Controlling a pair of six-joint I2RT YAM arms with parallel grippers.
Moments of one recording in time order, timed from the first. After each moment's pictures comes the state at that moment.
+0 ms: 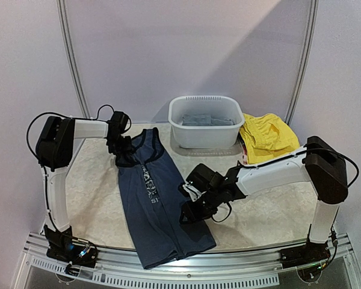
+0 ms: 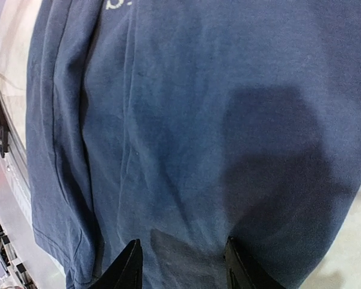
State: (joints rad) left arm -0.26 2.18 1.54 -0.43 -0.22 -0.42; right arm 1.08 1.91 1.14 -0.31 -0.28 0.65
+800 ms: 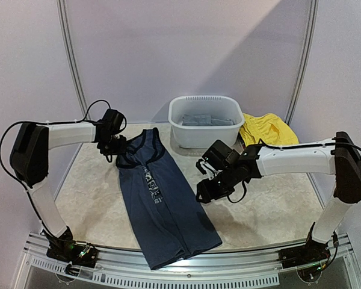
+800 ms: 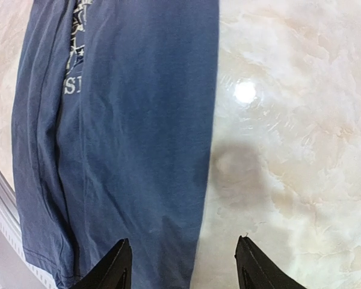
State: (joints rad) left arm -0.35 1.82 1.26 -0.45 -0.29 -0.35; right arm 0.96 1.74 1.19 -0.55 -0.09 0.53
